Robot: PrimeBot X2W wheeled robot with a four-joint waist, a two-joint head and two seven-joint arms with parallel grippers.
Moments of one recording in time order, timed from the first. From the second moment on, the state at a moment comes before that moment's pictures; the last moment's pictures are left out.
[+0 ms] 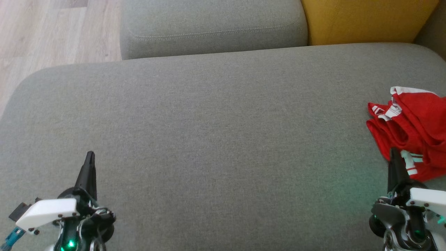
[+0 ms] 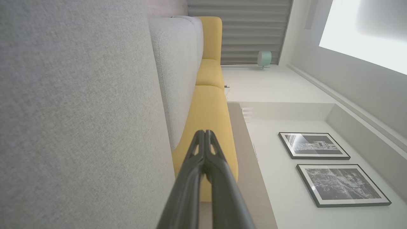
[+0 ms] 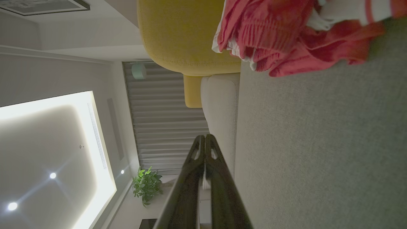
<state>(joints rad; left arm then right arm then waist) -0.05 0.05 0.07 0.27 -1.62 -0.12 0.10 -0.06 -0.05 -0.12 0.28 1.62 0.12 0.10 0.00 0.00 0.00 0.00</state>
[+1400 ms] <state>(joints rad) -0.05 0.05 0.08 0.27 -1.62 -0.12 0.10 -0.06 -0.05 -0.13 0.28 1.62 0.12 0.10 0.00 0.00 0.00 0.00</state>
